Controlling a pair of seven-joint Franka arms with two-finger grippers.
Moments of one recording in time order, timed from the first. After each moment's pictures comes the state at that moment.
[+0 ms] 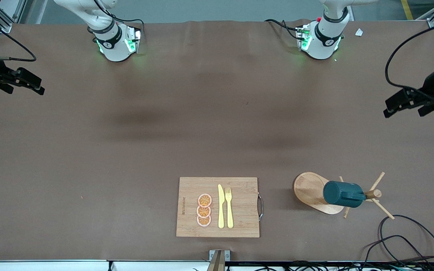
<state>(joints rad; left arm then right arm) 0.03 0.12 -0.11 -1.43 -0.03 1.65 -0.17 -0.08 -0.14 0.04 -1.76 0.02 1.59 0.03</state>
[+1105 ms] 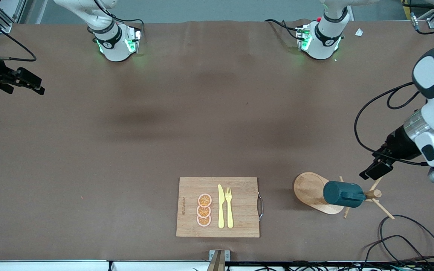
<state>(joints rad) 0.01 0.32 -0.13 -1.47 -0.12 2.02 -0.92 -0.08 -0.14 0.04 -1.76 0.02 1.59 0.03</state>
